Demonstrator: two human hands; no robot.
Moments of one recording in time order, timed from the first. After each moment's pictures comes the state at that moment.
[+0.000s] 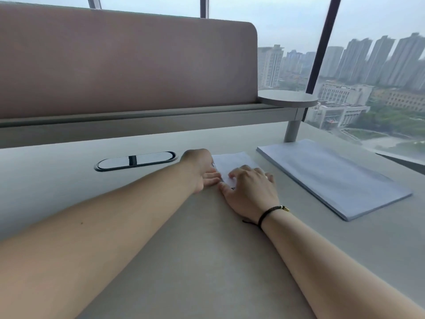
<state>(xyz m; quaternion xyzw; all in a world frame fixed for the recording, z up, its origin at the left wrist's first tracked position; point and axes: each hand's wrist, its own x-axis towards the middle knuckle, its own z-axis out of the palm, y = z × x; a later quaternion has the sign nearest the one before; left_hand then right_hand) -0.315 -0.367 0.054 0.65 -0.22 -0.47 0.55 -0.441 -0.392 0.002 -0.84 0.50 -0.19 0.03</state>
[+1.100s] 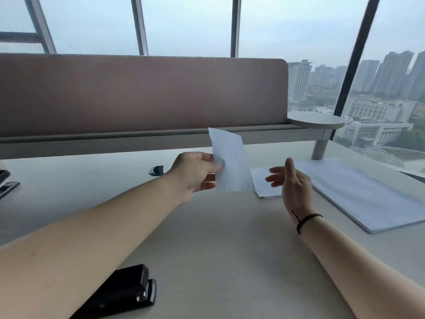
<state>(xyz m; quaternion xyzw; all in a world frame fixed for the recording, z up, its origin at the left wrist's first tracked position) -0.266 -0.248 0.097 0.64 -0.35 -0.37 0.58 -0.450 -0.378 0.027 -0.61 0.39 -0.54 0.43</state>
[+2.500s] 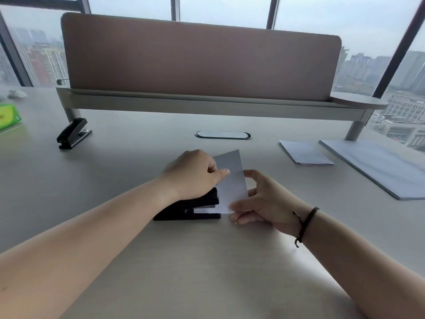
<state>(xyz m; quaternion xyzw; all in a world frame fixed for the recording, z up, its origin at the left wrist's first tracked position) -0.237 -0.085 0.053 0.79 -0.55 -0.03 0.27 -0.406 -0.173 0.035 -0.69 0.29 -0.14 0.65</state>
